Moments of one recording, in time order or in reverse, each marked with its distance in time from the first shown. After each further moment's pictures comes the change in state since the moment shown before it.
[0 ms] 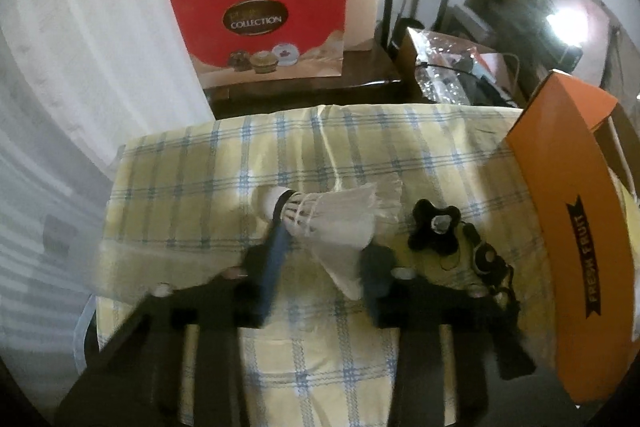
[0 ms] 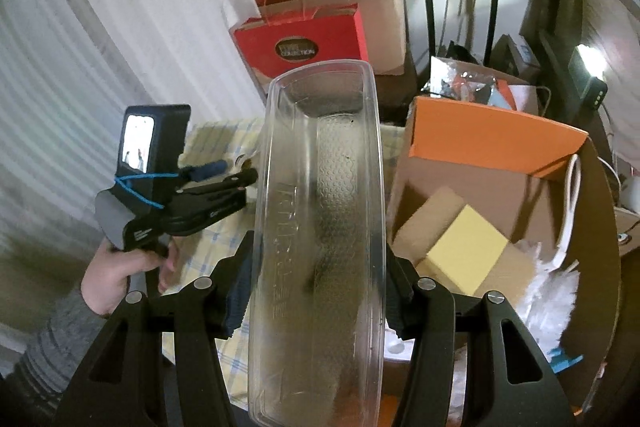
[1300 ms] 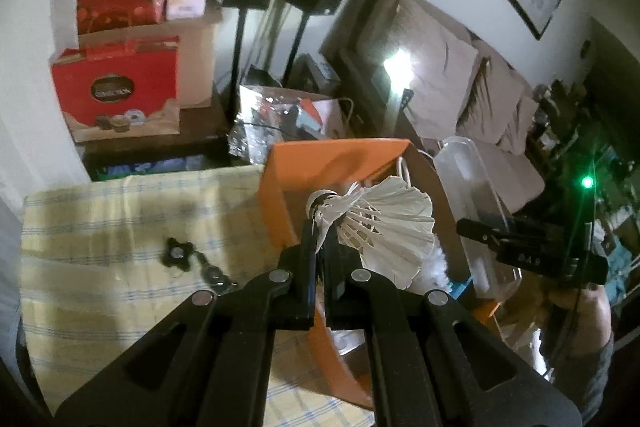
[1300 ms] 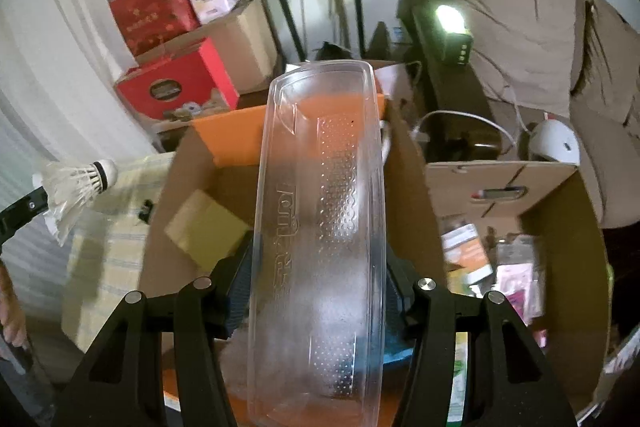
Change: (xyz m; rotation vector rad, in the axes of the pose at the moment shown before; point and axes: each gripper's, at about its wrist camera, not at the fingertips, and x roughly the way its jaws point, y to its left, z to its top) left arm -0.142 -0.125 0.021 0.058 -0.117 -0.465; right arm -0.072 -0.171 -0.026 0.211 -0.046 -0.251
